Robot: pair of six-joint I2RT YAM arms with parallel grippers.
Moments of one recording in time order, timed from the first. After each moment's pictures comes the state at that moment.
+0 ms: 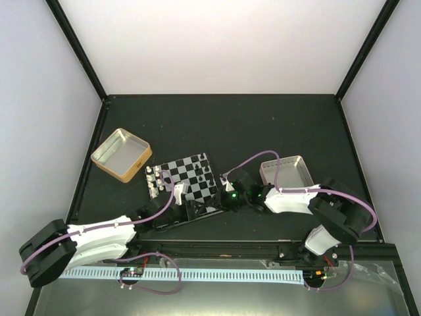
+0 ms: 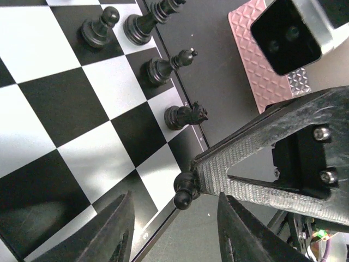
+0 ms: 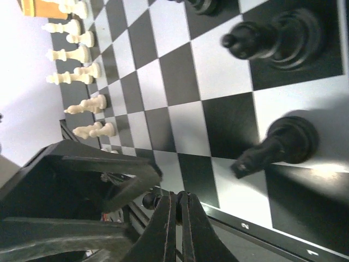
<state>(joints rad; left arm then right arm) -0.90 0.94 0.12 0.30 0.10 -0.96 0.92 1.55 0.60 0.20 -0.42 1.13</state>
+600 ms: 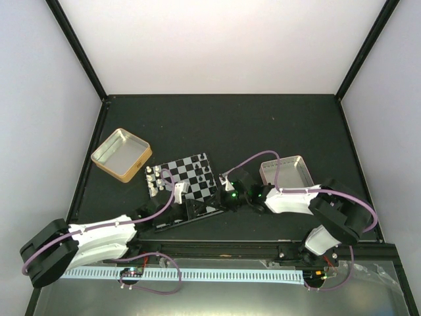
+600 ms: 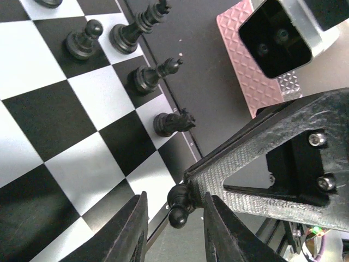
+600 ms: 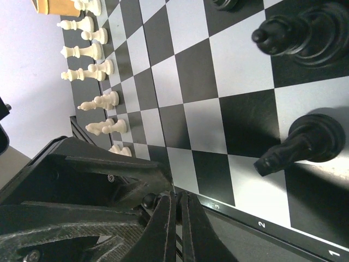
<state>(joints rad) -0.87 0.98 0.12 0.34 0.15 -0.93 0.92 1.55 0.60 0.25 -0.45 1.15</state>
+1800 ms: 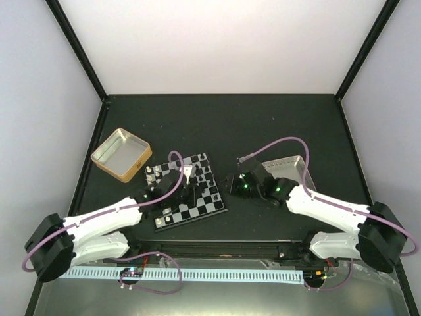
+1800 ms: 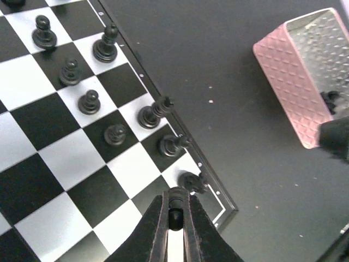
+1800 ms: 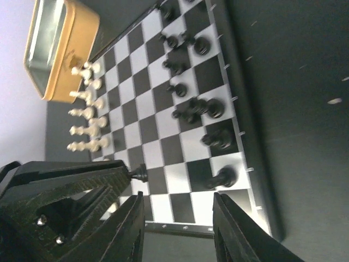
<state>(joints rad) -0.85 1.02 0.45 -0.10 0.02 -0.71 0.90 1.24 0.71 -0.19 -0.12 1.02</state>
